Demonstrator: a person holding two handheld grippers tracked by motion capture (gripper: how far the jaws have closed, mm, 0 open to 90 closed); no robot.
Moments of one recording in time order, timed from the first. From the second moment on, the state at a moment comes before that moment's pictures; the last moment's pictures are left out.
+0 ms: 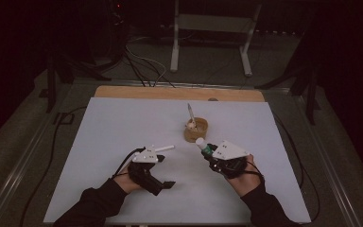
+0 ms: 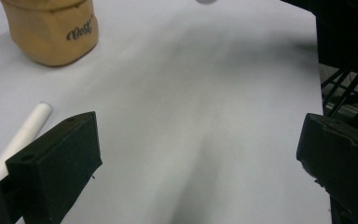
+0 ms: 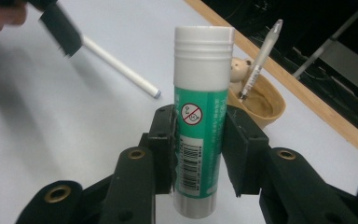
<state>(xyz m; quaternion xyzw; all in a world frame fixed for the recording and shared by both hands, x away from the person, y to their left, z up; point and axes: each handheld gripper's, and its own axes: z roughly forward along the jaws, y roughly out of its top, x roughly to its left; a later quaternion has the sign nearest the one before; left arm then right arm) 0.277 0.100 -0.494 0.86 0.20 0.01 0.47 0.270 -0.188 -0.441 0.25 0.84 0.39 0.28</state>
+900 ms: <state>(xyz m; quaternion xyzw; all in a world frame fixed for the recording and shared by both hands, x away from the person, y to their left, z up) 0.261 0.118 -0.510 0.85 0.21 0.01 0.48 0.307 -0.199 -0.410 0.32 0.78 0.48 0.25</state>
